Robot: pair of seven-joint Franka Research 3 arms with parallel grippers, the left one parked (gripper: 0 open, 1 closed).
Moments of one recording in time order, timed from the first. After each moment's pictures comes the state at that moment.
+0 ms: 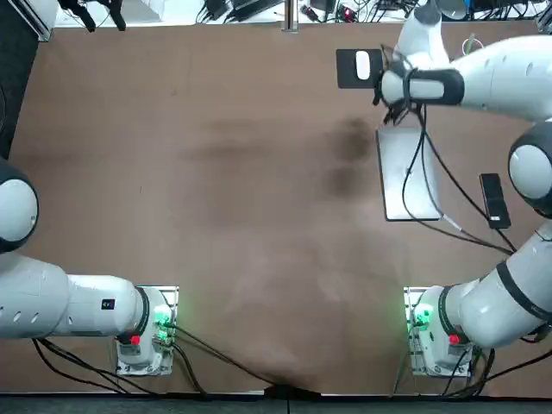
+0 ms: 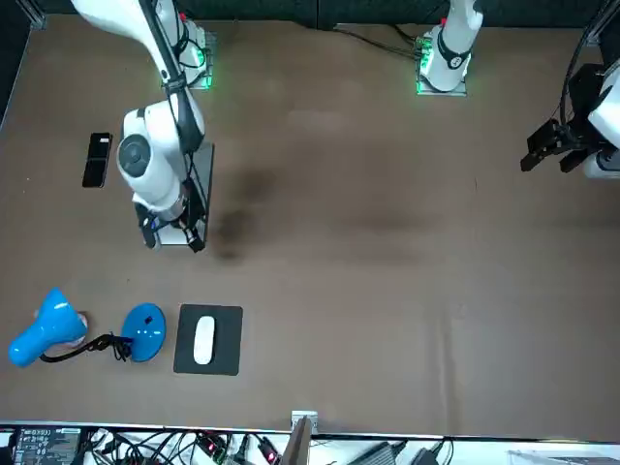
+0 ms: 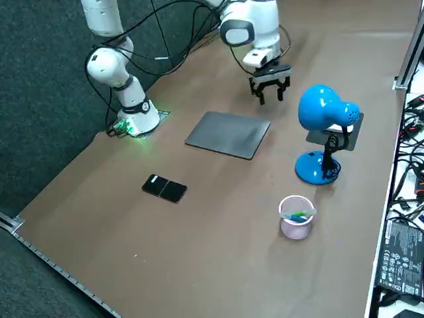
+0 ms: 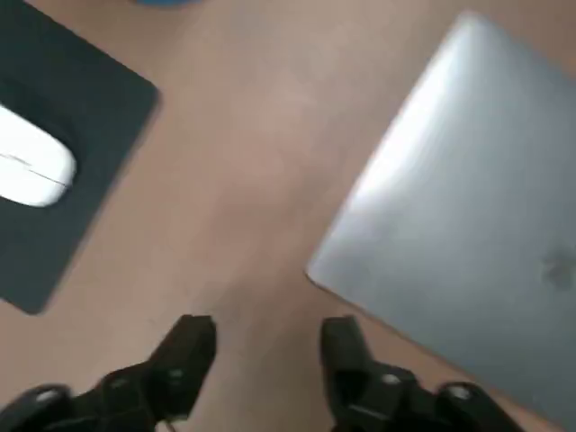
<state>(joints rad) 0.34 0.31 -0.06 -2.05 0.01 2.41 1.28</state>
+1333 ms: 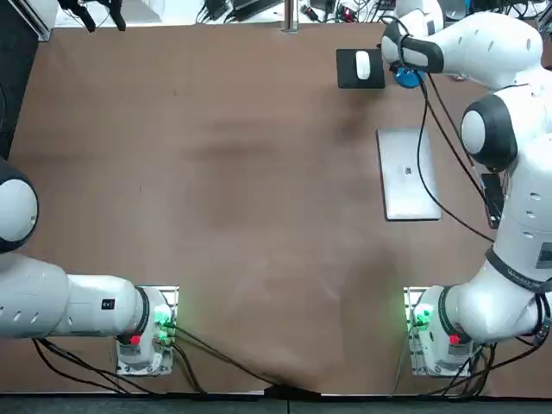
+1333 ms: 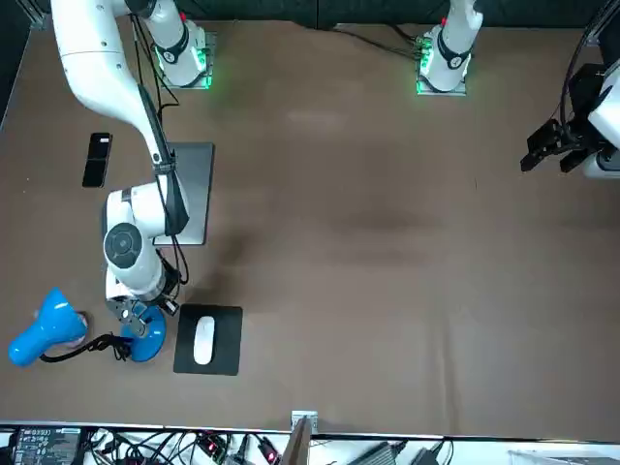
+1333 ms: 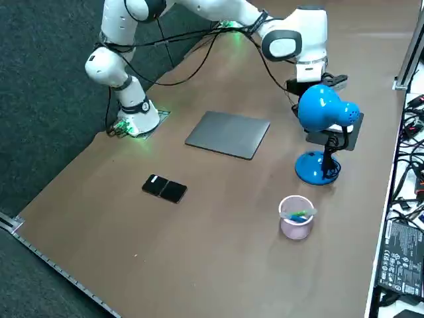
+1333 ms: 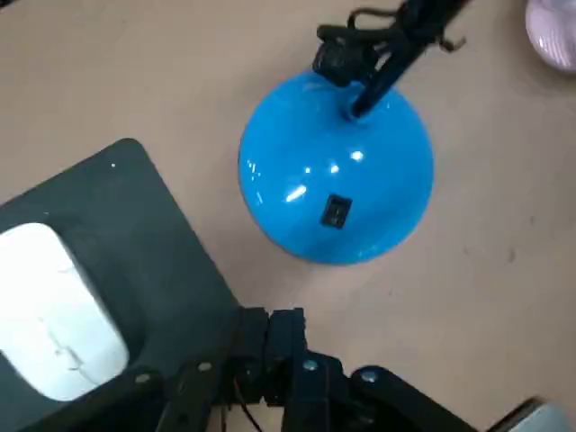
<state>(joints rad) 0.23 0.71 -0.07 -1.49 -0.23 2.28 0.90</state>
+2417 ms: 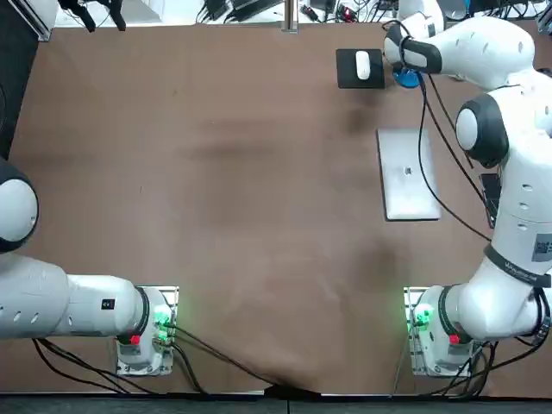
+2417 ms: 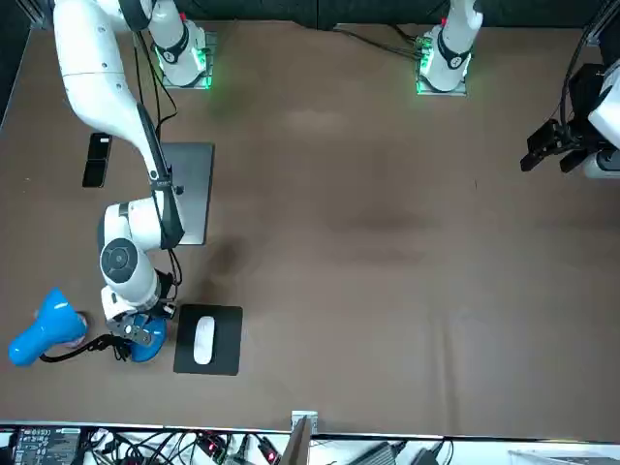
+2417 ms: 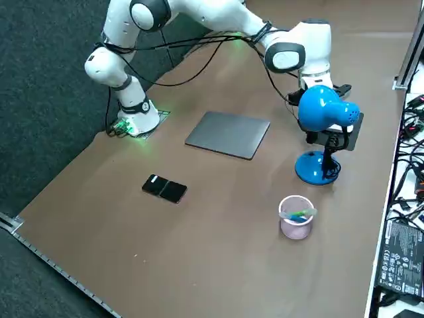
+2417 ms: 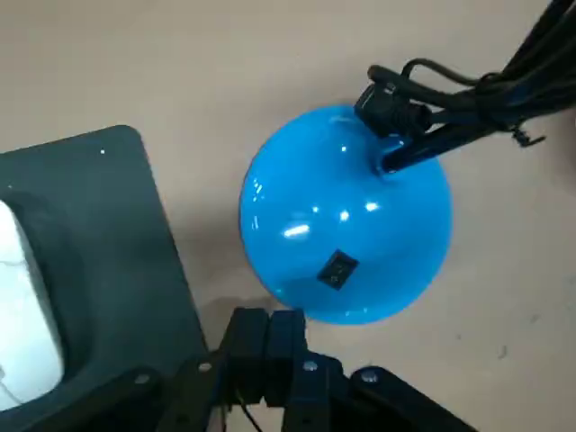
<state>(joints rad) 0.19 0.79 -0.07 -1.41 -0.24 2.28 0.60</state>
